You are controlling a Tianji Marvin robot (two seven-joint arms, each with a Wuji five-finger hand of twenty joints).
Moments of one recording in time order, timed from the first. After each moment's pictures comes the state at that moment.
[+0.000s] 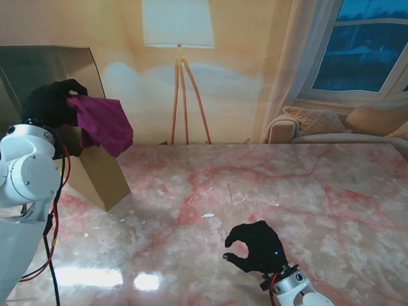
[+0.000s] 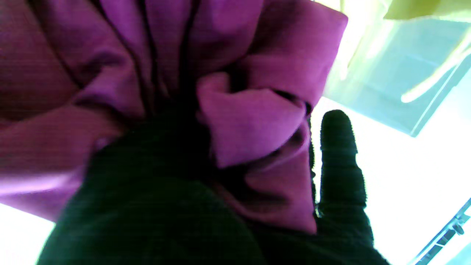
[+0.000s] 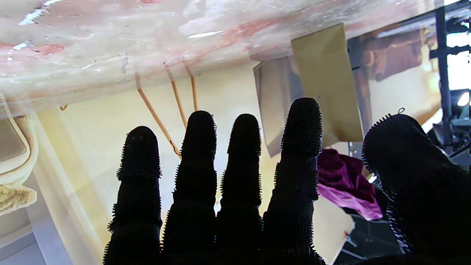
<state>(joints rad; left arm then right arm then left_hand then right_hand) 1.34 -1.10 -1.53 -1.90 0.84 0.35 -0.10 -1.76 -1.10 1.14 -1.48 -1.03 -0.29 -0.67 0.90 -0.51 0.72 -0.21 0.64 -0.26 0.87 0.83 1.04 0.02 0.37 1.08 0.90 0.11 0.71 0.91 0.36 0.19 1.01 0.51 0.17 -0.59 0.96 -0.19 0.83 -0.33 0.74 0.50 0.83 -0.14 0.55 0.43 0.81 -0.03 0.38 0.62 0.45 0.15 0.91 0.67</state>
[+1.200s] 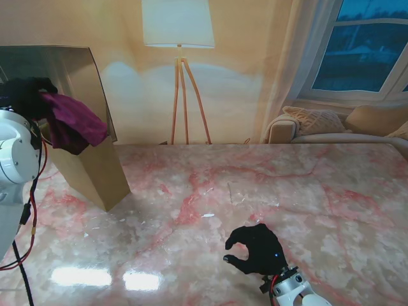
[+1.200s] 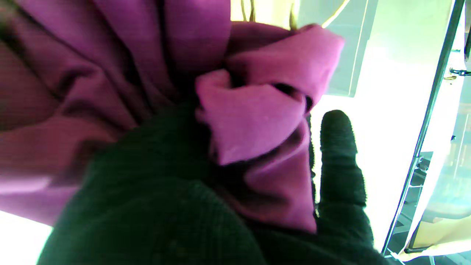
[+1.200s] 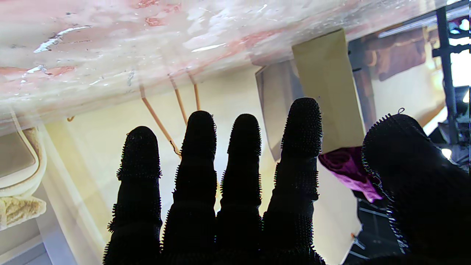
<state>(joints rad) 1.26 -1.06 -1.58 -1.81 1.15 0.33 -0.30 -1.75 -1.11 1.13 -1.45 -1.01 -0.30 -0.67 0.90 -0.51 0.71 -0.21 0.64 -0.26 0.87 0.83 1.04 0.02 0.37 1.08 0.90 0.11 0.71 0.90 0.35 0.19 1.01 0.54 0.17 -0.59 0.96 -0.19 0.83 -0.33 0.74 0.50 0.83 -0.14 0.55 0.43 0.81 -0.03 0.38 0.62 0.45 0.15 0.91 0.67</state>
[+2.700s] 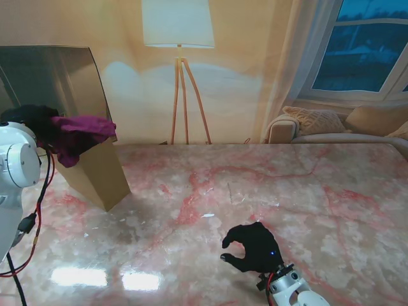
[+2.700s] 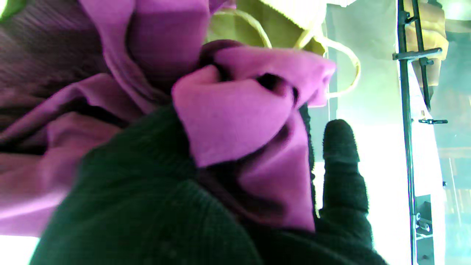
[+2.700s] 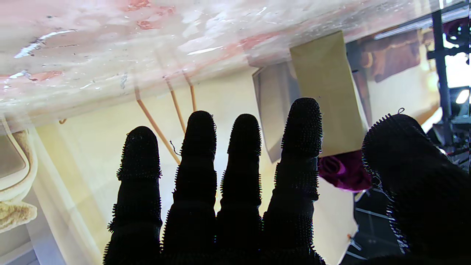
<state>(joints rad) 1.28 -1.04 -1.56 -1.81 1.26 0.33 -0.61 -1.70 -1.11 1.08 -1.40 -1.00 -0.30 -0.70 0.86 -0.51 0.71 -0.21 0.67 -0.21 0.87 0.55 1.12 0.02 0.38 0.97 0.84 0.11 0.69 0.85 0.25 0.22 0.96 0.57 0.17 -0.59 0.96 -0.19 0.83 -0.34 0.74 0.48 0.83 -0.14 0.55 0.43 0.81 -0.03 0.38 0.62 0.45 0.15 0.91 0.67</state>
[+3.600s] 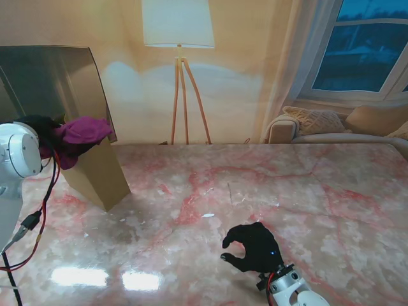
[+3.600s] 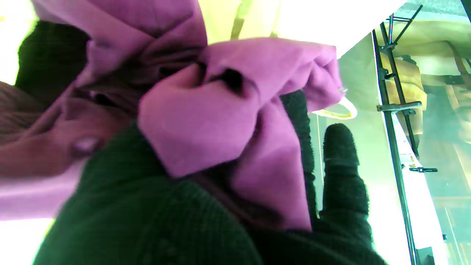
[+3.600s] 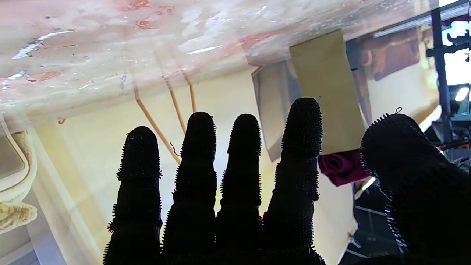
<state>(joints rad) 1.21 -1.02 -1.53 -1.76 1.26 0.38 -0.83 -1.69 -1.11 1.08 -1.39 -1.00 -0.31 -0.70 0.86 -0.45 0.54 -0.21 0.69 -0.12 0.80 0.54 1.12 0.02 0.56 0.97 0.81 0.11 0.67 0.89 0.21 0.22 0.91 0.59 0.18 -0.59 0.96 -0.19 0.83 -0.34 0.76 0.48 0.83 -0.14 0.55 0.43 0.80 -0.03 0.38 0.62 0.45 0.15 0.91 0.67</state>
